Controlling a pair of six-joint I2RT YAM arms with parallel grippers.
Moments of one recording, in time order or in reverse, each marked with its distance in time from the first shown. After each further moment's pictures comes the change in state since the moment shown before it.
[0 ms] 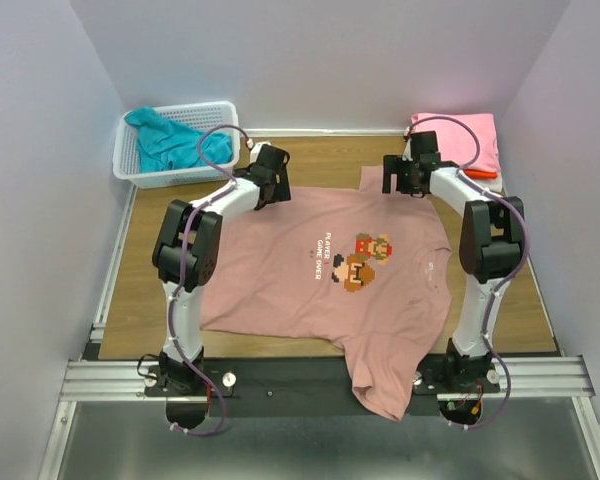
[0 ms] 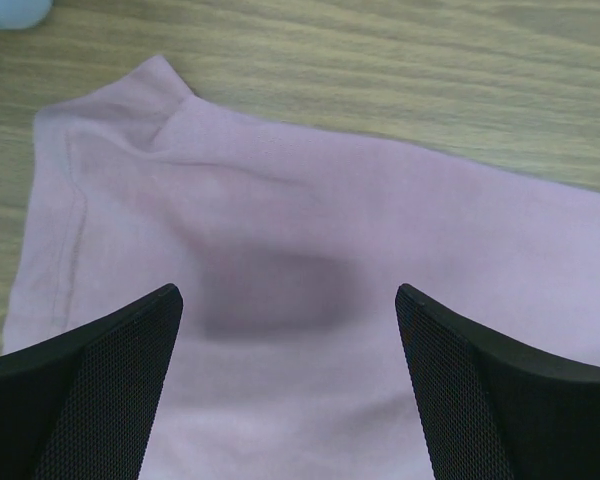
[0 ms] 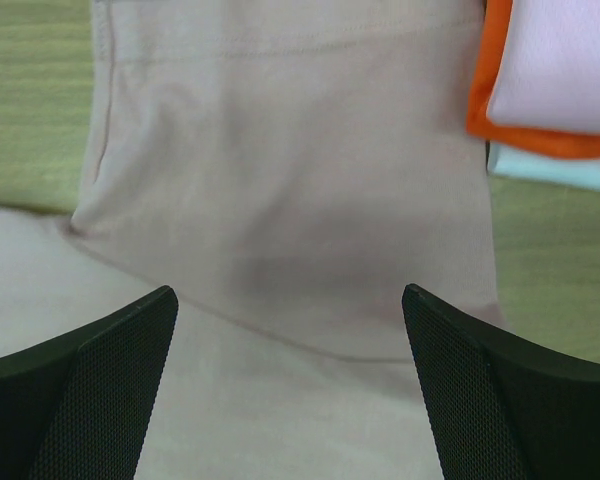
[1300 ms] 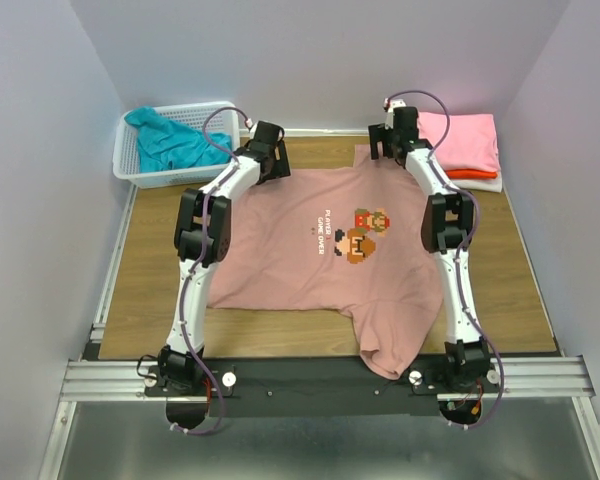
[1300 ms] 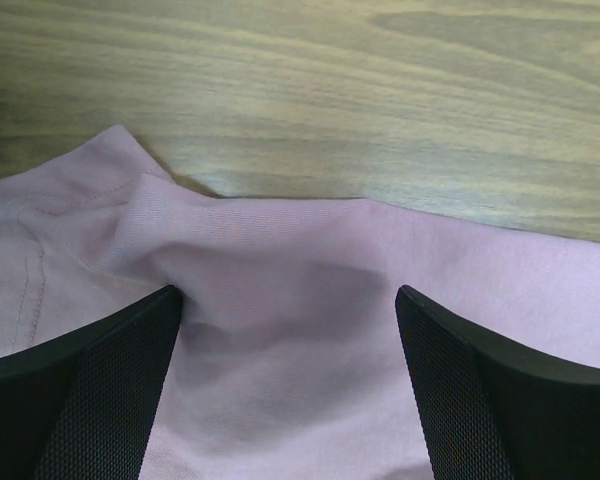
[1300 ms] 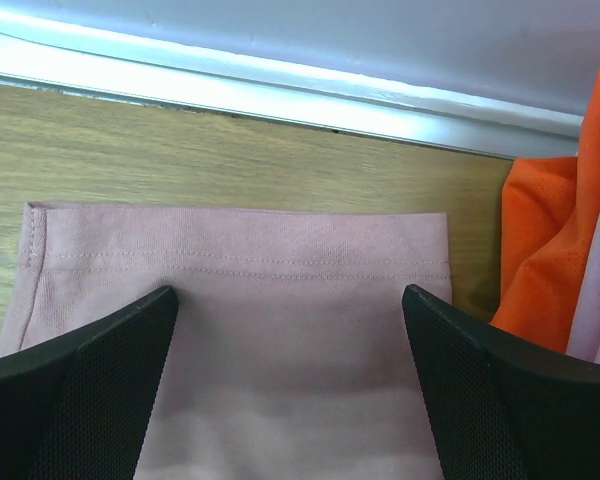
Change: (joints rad) left arm 0.096 0.375 0.512 -0.120 0.107 0.029; right arm 0.000 0.726 1.000 -0.037 0.055 -0.198
